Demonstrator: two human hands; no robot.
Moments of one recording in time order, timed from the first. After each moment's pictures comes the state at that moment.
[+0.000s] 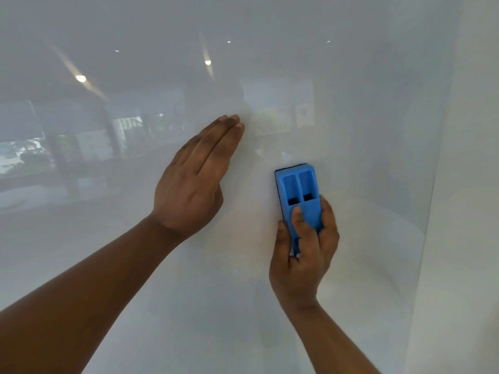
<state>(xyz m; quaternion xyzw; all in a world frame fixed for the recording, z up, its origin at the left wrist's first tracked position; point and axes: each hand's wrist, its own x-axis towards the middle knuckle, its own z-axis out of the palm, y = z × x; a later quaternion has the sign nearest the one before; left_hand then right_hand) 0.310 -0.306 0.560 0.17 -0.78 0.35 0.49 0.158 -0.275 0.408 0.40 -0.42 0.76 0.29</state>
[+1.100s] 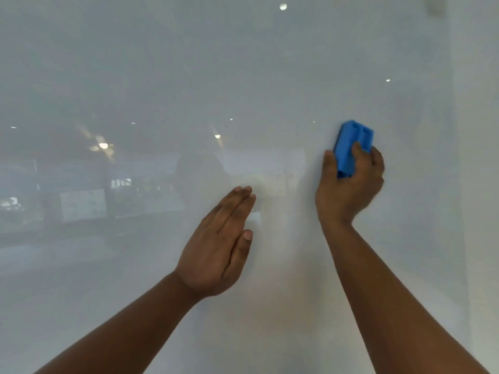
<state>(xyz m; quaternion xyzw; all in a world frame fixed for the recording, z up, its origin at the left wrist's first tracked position) 0.467 -0.314 0.592 0.12 -0.83 0.24 0.49 0.227 -0.292 0.650 0.27 -0.42 0.82 0.29</state>
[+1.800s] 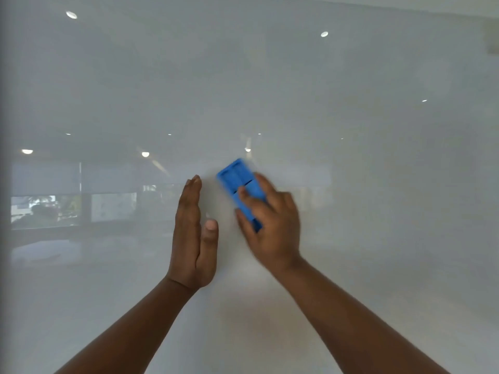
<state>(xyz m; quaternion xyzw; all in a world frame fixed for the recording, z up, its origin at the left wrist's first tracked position) 0.606 -0.328 0.610 0.14 -0.71 0.09 0.69 0.439 -0.318 0.626 0.60 -0.30 0.61 0.43</state>
